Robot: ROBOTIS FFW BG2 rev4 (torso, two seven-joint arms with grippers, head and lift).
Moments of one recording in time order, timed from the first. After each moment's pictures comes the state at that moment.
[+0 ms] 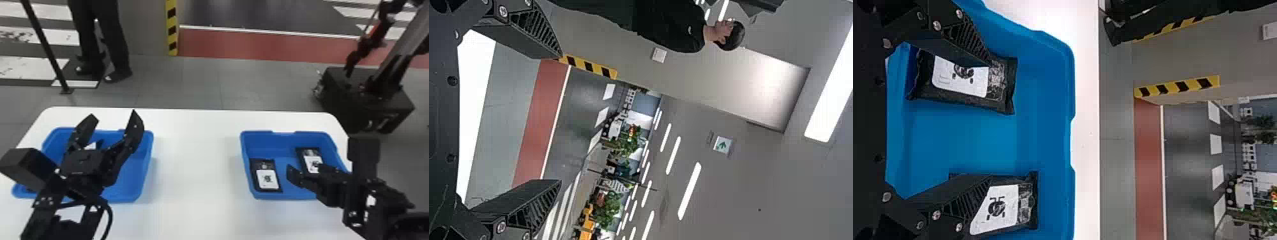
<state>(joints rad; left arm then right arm) 0.37 0.00 -0.03 -2.02 0.28 -0.05 -0.11 0.28 -0.15 -0.19 -2.18 -0.16 0.97 0.21</state>
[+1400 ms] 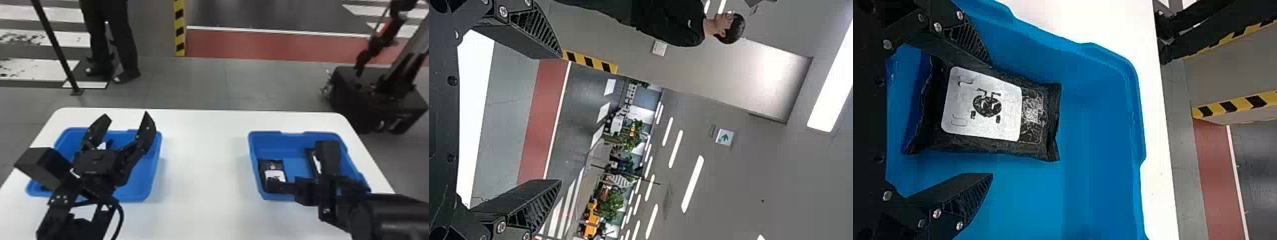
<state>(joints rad) 0.37 0.01 -0.04 -2.02 0.26 -0.05 -0.13 0.08 -0.12 -0.09 -1.87 -0.13 1.06 0.27</state>
